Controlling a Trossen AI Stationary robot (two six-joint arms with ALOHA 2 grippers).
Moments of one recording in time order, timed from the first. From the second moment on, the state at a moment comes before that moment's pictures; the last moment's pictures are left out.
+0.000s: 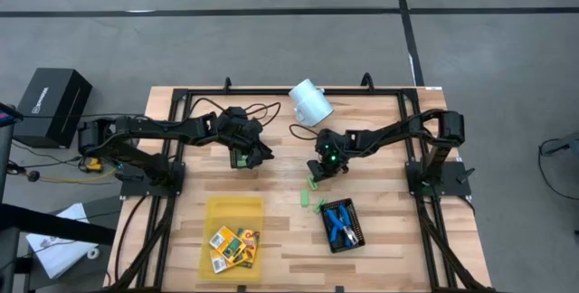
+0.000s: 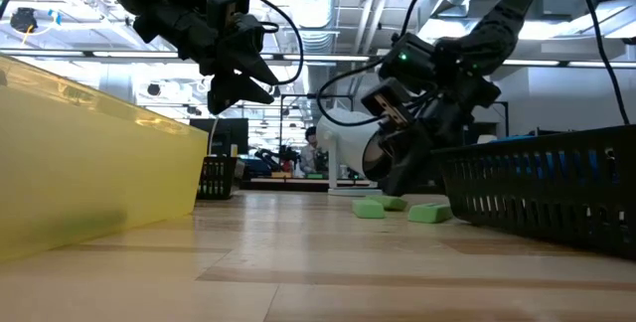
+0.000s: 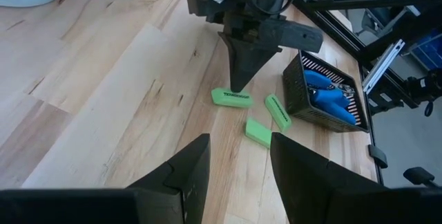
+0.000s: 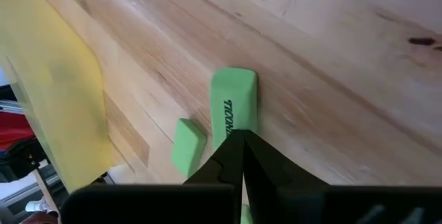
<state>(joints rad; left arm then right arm) 0.28 1.33 0.71 -0.01 0.34 -0.42 -0.19 1.79 0.77 0.04 -0.51 1.10</state>
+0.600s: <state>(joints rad) 0.28 1.33 0.71 -0.01 0.34 -0.43 -0.20 1.79 0.76 0.07 -0.52 1.09</state>
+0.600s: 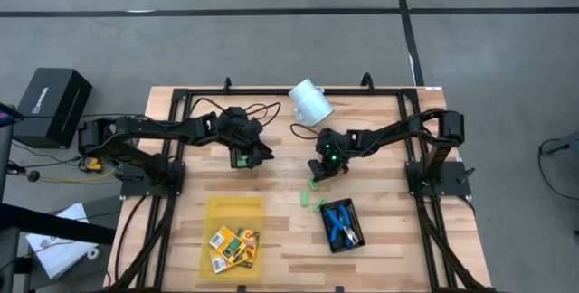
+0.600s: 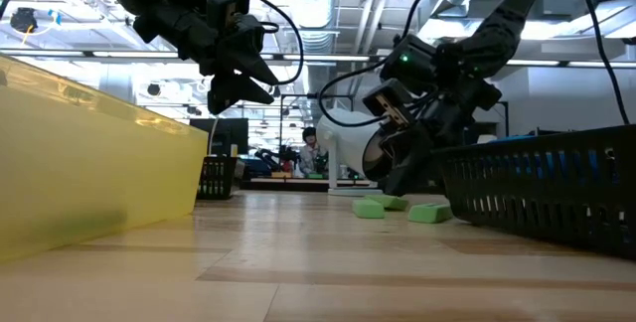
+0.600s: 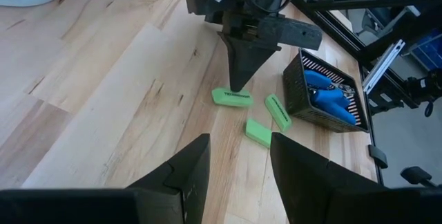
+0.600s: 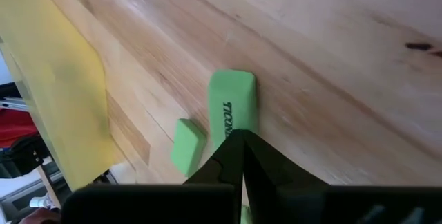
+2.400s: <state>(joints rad) 0.17 1.68 1.05 -0.12 0.39 -0.19 -0.34 1.25 0.71 -0.26 -0.35 1.08</state>
